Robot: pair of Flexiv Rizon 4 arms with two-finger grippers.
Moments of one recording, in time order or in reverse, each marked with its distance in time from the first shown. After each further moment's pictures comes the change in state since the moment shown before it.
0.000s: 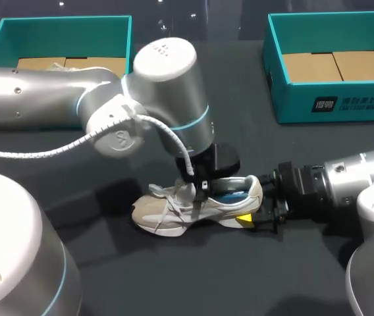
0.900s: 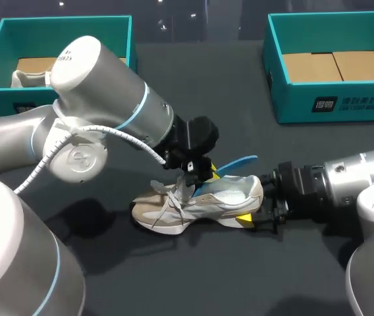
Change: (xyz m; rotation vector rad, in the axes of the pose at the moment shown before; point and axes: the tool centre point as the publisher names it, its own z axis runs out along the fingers) left arm -0.013 -0.028 -0.058 0.388 -0.103 -0.051; right arm 0.000 0.000 0.000 0.000 -0.001 0.001
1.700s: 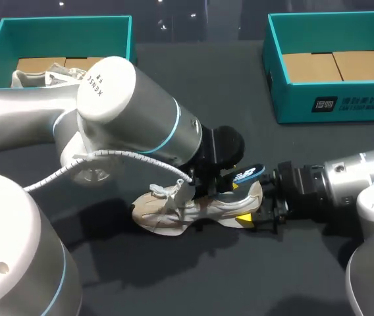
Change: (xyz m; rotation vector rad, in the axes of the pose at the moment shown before) left arm 0.009 -0.030 0.010 -0.045 -0.184 0.099; right arm 0.000 0.001 0.000 0.000 0.001 -0.001
